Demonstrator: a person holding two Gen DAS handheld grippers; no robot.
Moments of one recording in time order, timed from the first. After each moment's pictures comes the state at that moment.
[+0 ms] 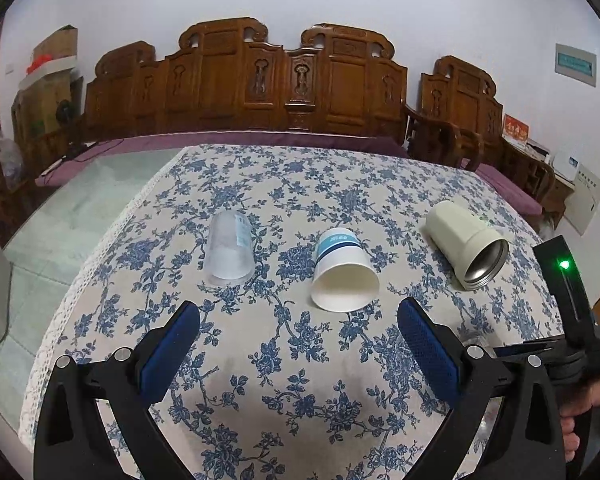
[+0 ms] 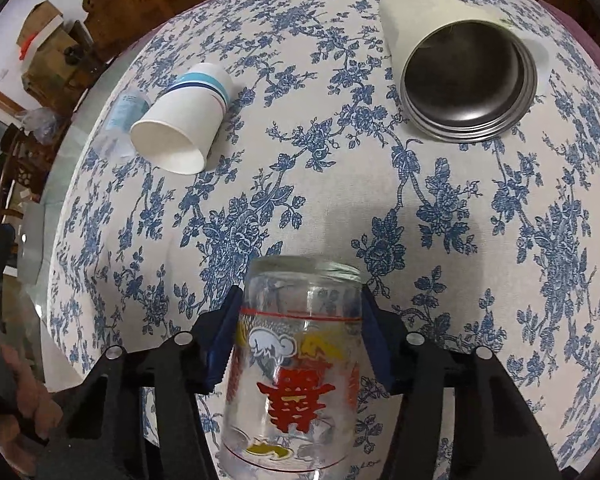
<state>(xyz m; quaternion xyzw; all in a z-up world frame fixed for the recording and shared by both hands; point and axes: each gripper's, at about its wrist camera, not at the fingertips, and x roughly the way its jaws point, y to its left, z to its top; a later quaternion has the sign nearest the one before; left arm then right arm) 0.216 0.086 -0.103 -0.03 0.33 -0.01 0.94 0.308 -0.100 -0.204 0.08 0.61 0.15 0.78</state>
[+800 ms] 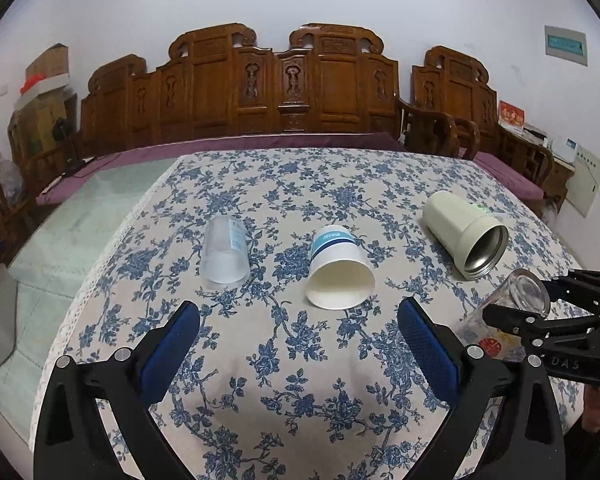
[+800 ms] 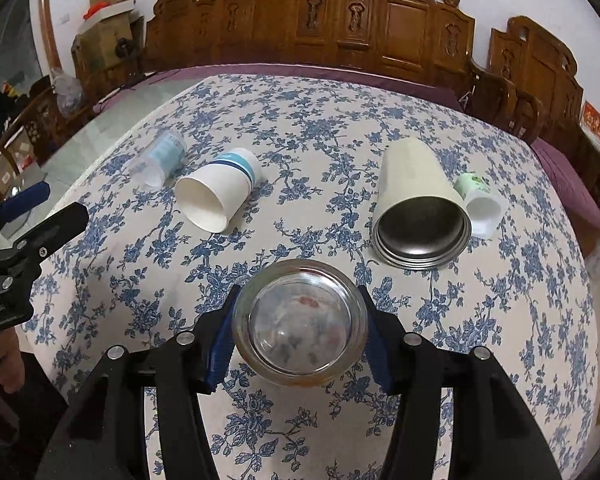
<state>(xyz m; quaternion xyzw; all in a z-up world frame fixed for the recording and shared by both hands) 0.215 0.071 -0.104 0.00 0.32 -0.01 0.95 0.280 -0.099 -0.141 -0.07 0.44 0.16 0.88</state>
